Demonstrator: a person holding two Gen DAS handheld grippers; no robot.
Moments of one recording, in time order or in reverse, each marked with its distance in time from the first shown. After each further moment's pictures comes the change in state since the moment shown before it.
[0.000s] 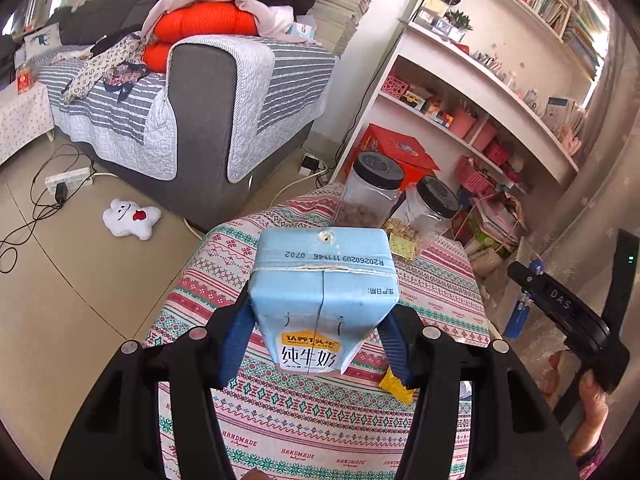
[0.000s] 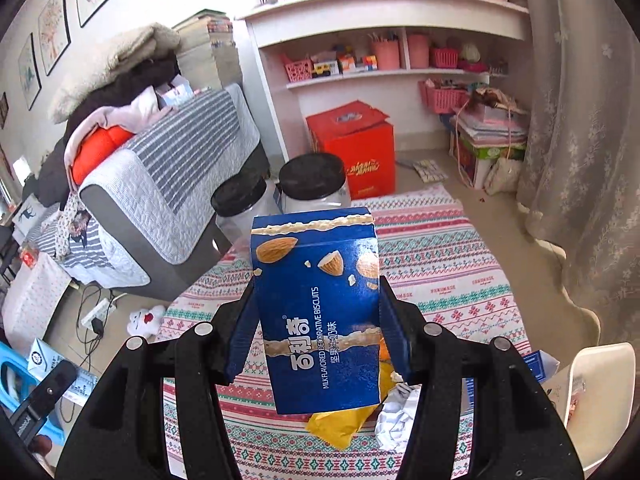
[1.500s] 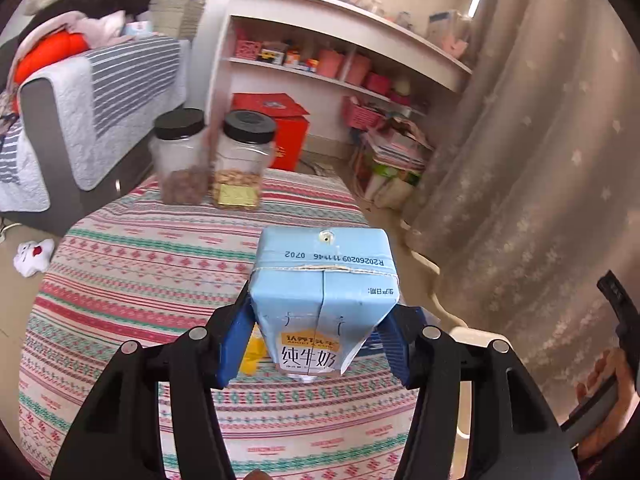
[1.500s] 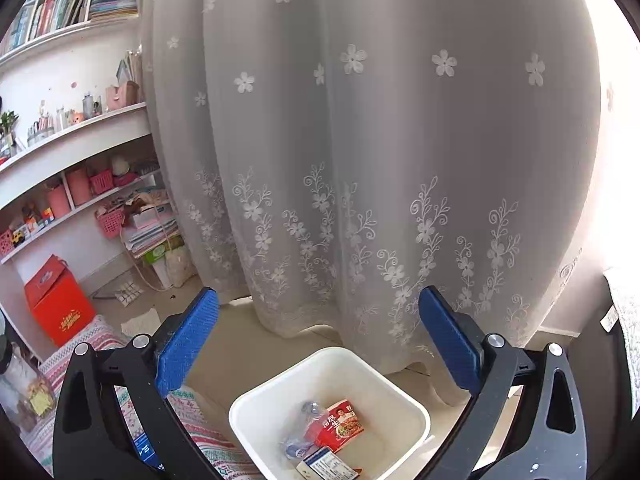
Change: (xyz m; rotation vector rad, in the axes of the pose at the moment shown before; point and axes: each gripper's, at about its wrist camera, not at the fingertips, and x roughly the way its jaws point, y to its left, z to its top) left arm 0.034 -0.204 -0.087 0.310 0.093 -0.280; right arm -0.191 -0.294 -0.075 0.514 -0.358 -0.946
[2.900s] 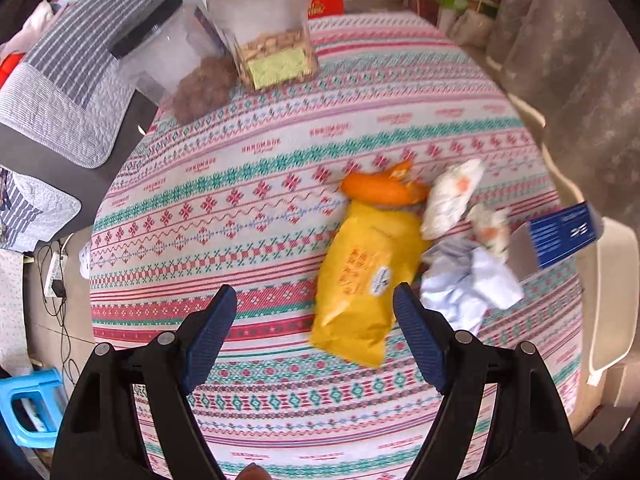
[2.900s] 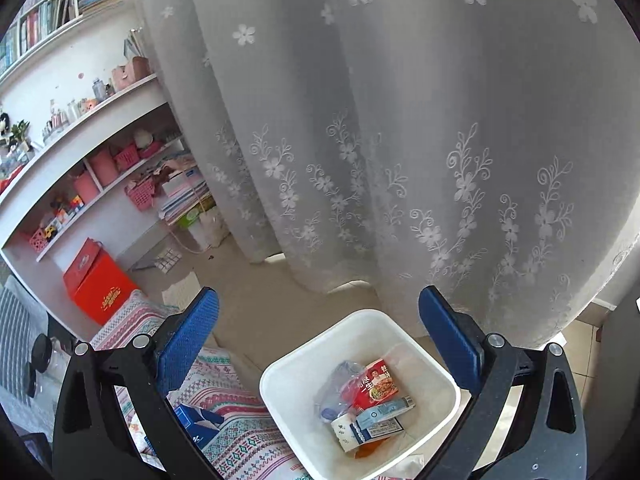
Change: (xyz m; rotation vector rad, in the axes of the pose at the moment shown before) left arm 0.166 0.065 0.005 0.240 0.597 0.365; right arm 0.040 -0.012 0.014 0.026 0.235 0.190
